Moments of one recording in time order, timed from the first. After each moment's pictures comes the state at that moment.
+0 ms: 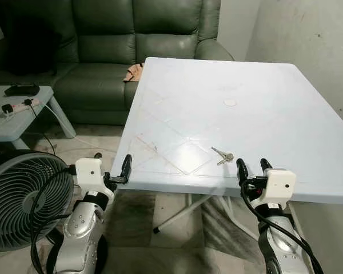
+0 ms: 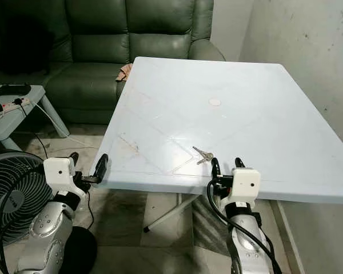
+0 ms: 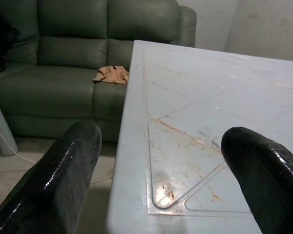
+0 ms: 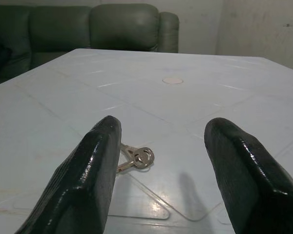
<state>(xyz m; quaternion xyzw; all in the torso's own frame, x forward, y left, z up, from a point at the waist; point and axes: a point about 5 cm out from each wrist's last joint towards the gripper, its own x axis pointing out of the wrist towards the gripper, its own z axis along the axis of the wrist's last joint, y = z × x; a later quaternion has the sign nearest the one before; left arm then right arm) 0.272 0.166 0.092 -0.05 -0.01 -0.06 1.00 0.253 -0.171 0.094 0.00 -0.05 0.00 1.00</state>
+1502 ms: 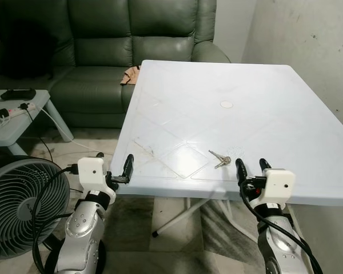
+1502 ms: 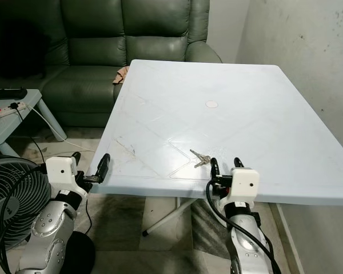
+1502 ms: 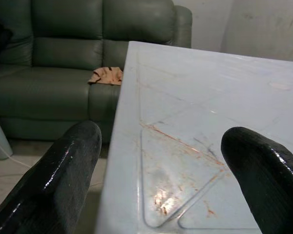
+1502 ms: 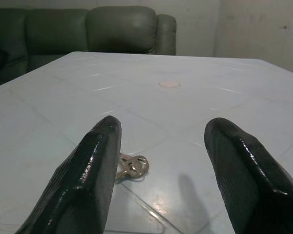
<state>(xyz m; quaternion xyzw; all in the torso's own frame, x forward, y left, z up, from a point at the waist) 0.272 0.165 0.091 -0.05 -0.01 -0.06 1.00 0.253 -0.168 0.094 0.00 -0.05 0.00 1.00</state>
